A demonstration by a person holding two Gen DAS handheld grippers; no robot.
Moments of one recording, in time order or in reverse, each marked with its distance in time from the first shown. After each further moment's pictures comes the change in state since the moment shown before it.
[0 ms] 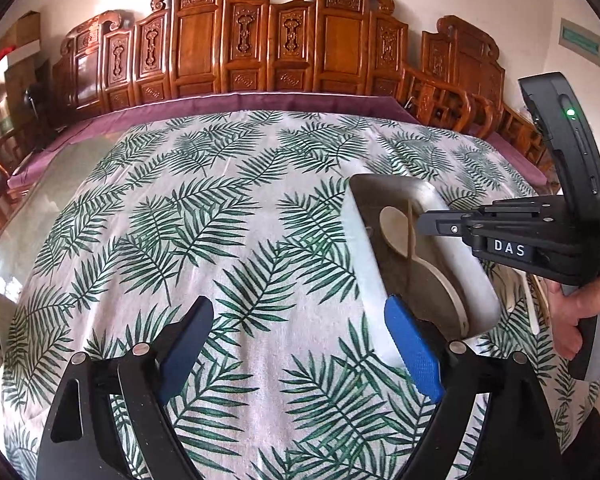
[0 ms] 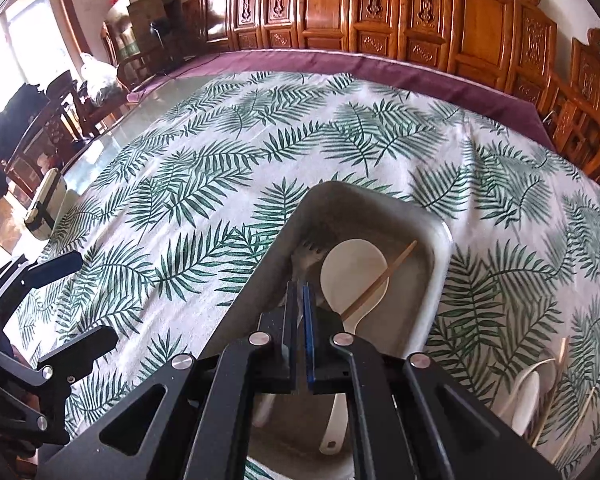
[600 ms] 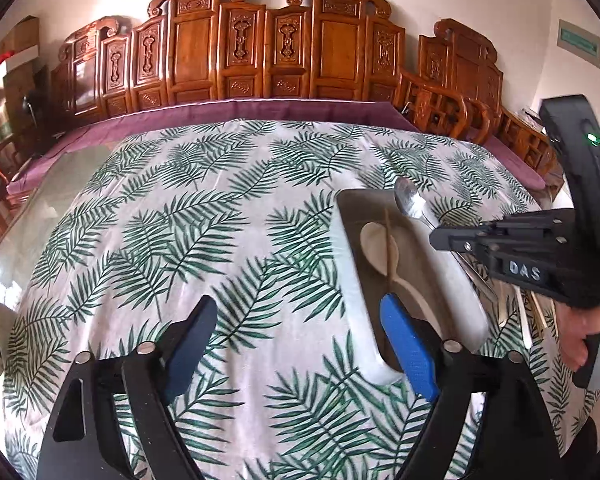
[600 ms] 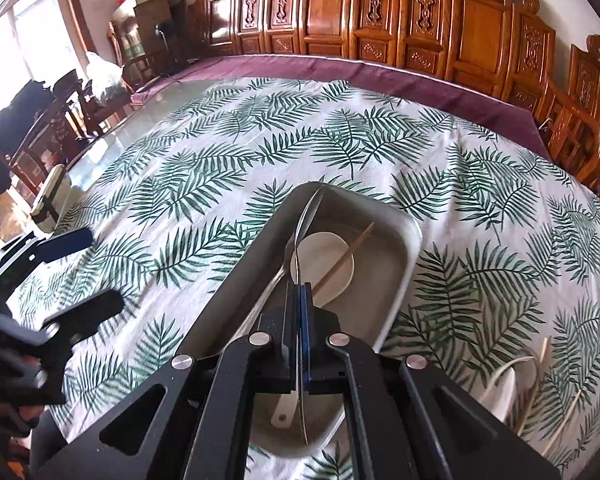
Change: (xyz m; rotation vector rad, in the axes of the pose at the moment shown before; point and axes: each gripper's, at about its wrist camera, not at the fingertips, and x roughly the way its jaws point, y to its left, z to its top) left arm 0.003 -0.007 0.014 -0.001 -0.010 0.005; right arm -0.003 -0.013 -0.001 0.008 0.012 0.003
